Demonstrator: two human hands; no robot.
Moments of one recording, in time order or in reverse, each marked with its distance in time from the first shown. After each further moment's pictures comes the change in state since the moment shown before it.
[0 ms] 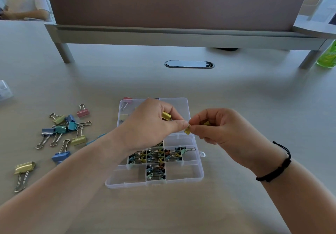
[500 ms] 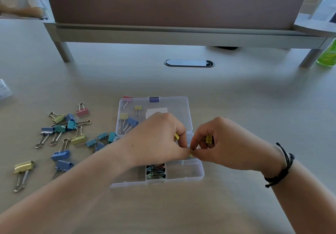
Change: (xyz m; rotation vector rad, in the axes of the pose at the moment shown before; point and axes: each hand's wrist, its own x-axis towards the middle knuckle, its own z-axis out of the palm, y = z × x) left_hand -0.011 0.005 0.011 0.372 -0.200 0.111; right_hand -0.011 -0.004 -0.003 -0.668 -0.186 -0.126
